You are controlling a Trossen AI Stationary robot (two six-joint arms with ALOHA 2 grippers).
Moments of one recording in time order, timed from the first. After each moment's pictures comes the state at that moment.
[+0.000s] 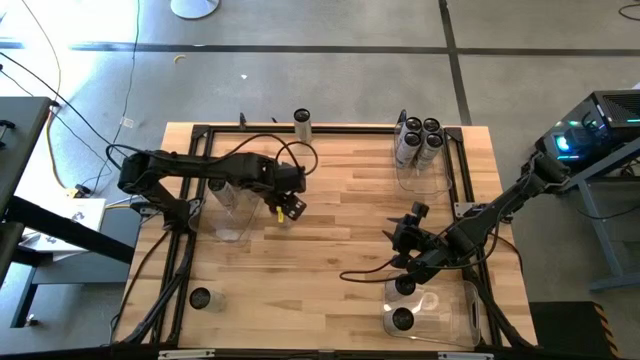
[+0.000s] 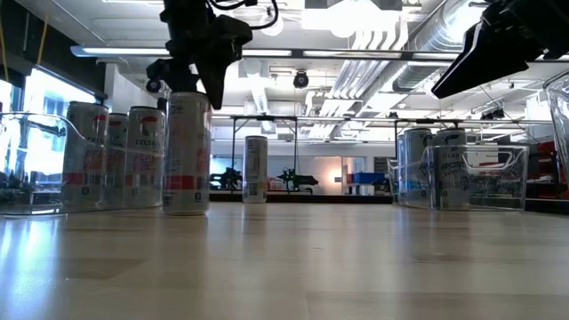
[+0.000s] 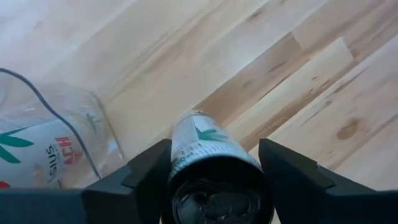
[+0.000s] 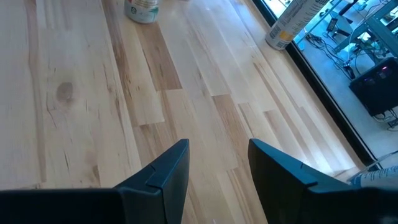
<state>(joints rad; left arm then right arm) 0.06 1.61 1.37 -1.09 -0.12 -0.83 0.63 1.29 0.82 -0.69 0.91 0.63</state>
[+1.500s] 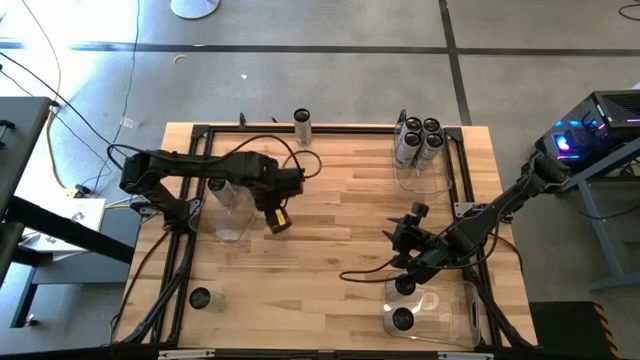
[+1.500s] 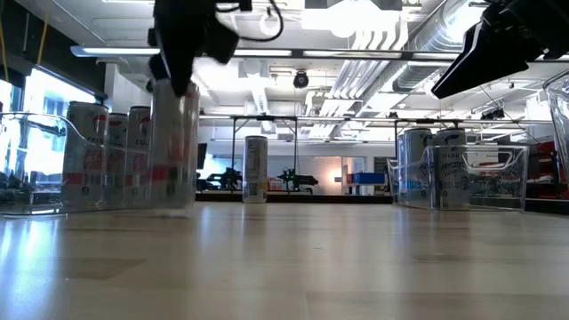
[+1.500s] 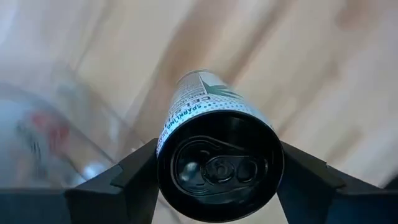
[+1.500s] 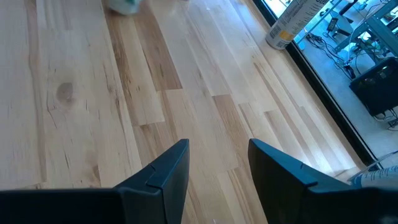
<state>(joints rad) 0.05 1.62 1.40 -1.25 0.10 -0.50 0.63 1.29 0.82 -0.69 0.91 0.63</state>
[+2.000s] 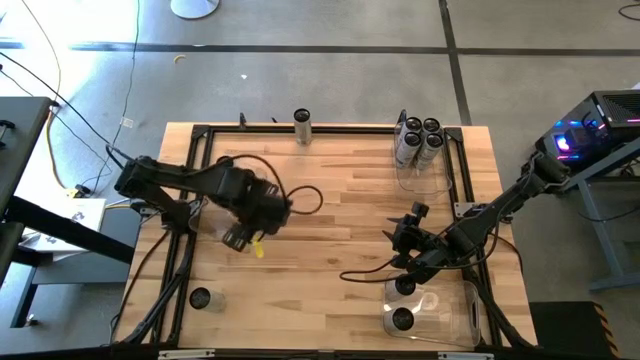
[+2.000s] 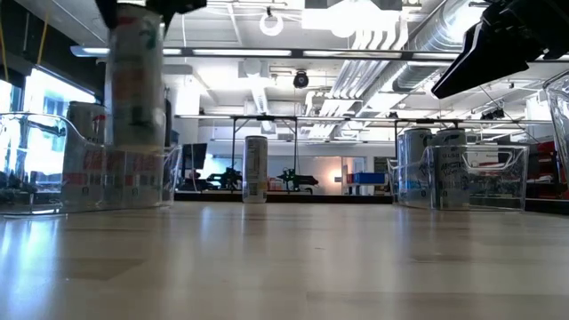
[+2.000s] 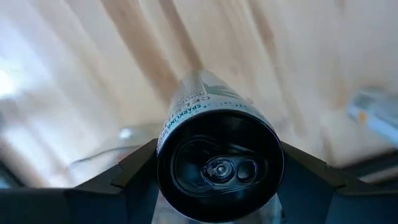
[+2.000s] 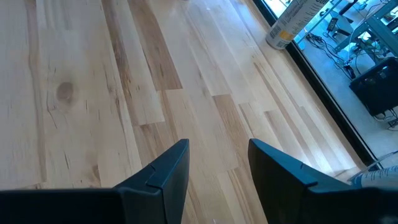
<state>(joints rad) -0.19 1.62 1.67 -1.59 -0.08 0.28 0.63 1.29 0.82 -0.69 0.91 0.63</state>
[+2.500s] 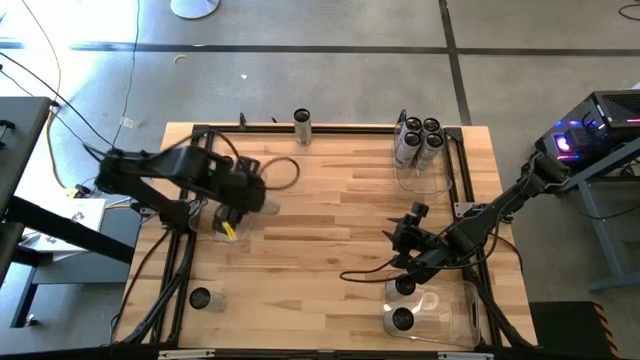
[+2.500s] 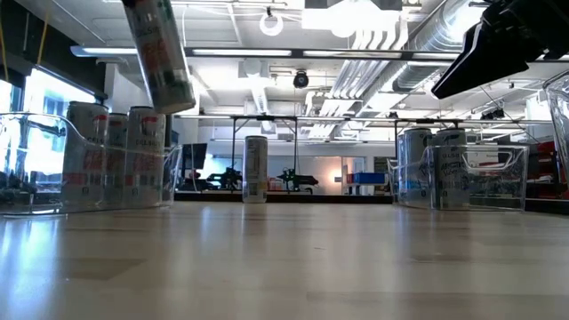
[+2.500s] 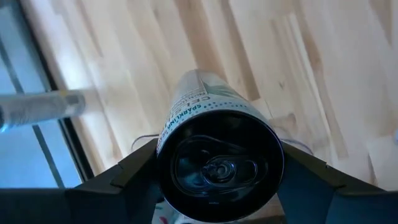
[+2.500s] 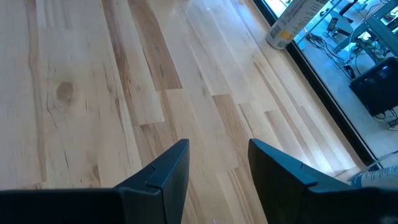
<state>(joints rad) -0.17 1.44 1.69 -1.57 -0.24 0.23 0.63 1.29 0.82 -0.69 0.91 0.63</state>
